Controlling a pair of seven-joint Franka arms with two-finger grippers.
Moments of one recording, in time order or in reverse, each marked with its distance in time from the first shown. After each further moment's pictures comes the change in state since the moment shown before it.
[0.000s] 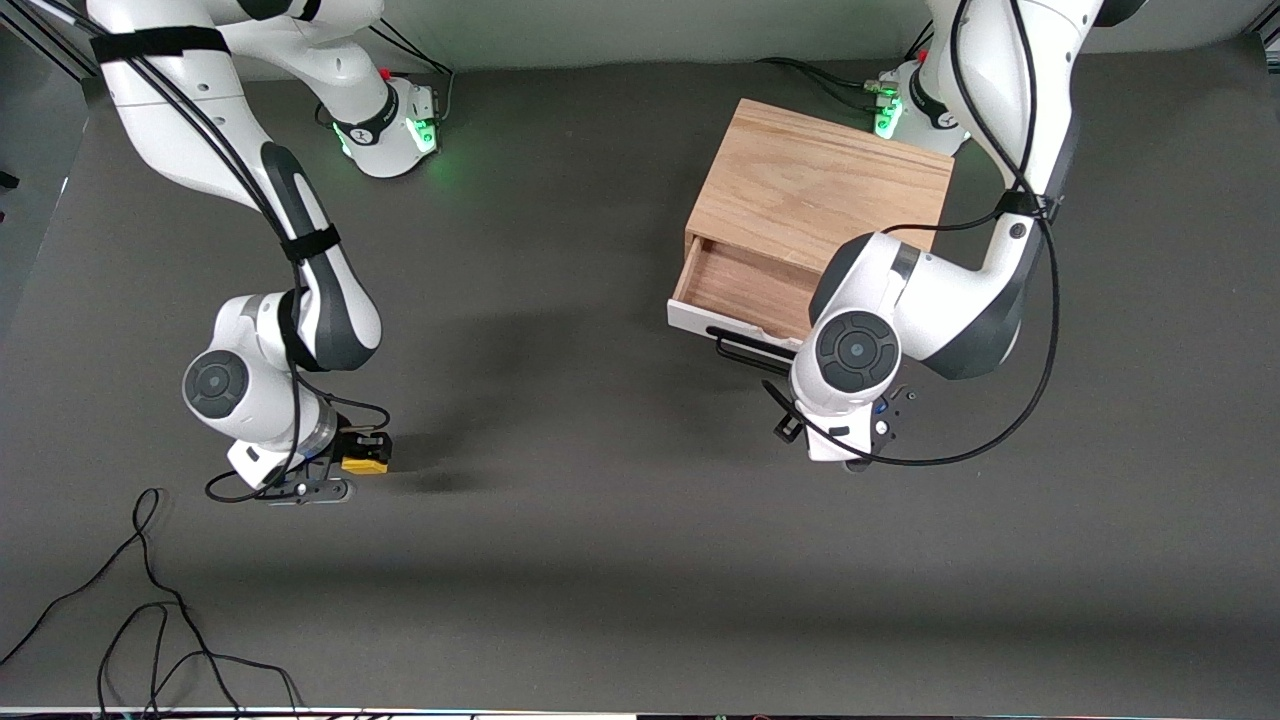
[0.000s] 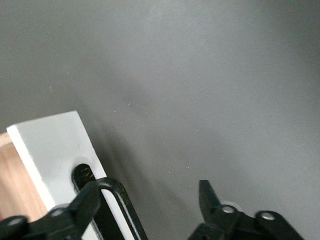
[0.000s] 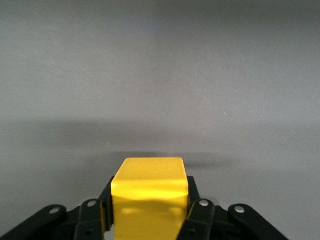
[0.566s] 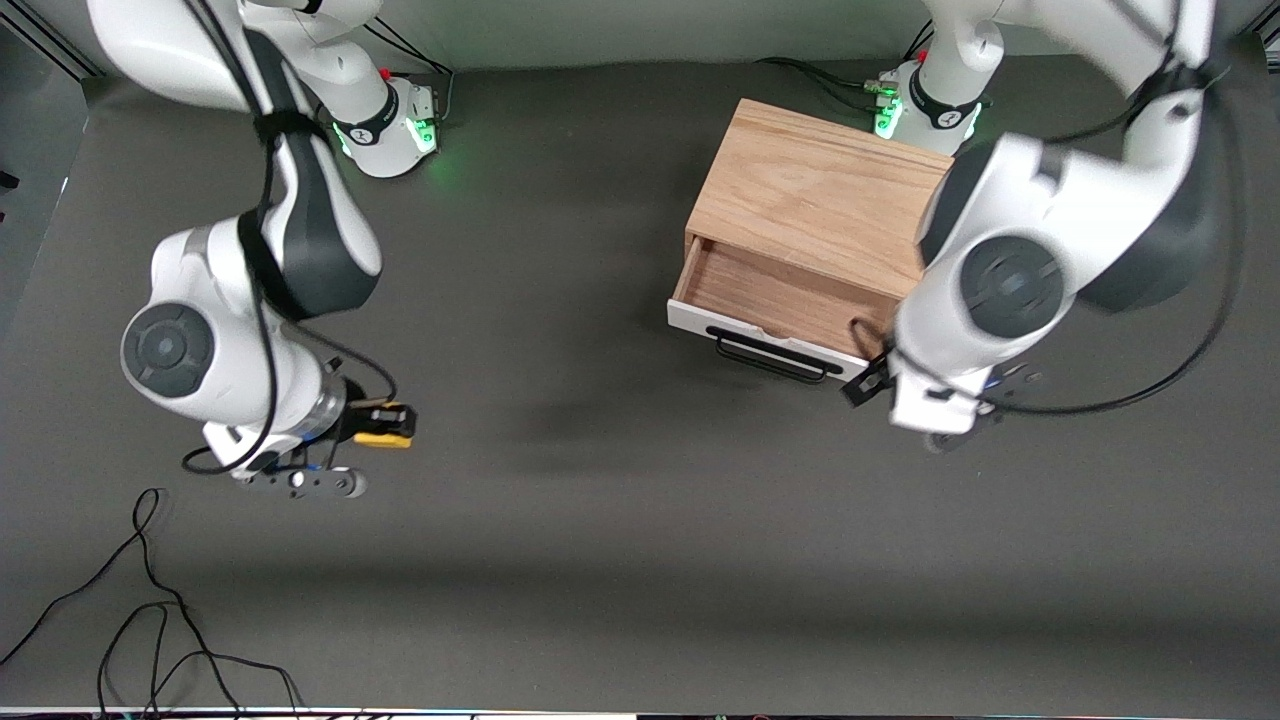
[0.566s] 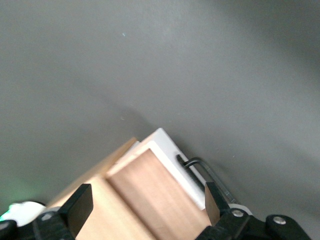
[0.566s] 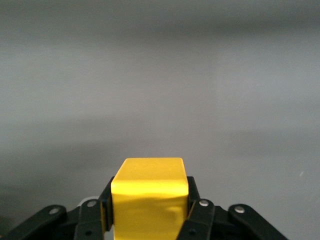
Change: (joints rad) left arm 0.110 -0.216 0.004 0.113 0.000 -0.349 0.423; right arm 0.173 -0.046 0.012 0.475 0.011 -0.589 0.350
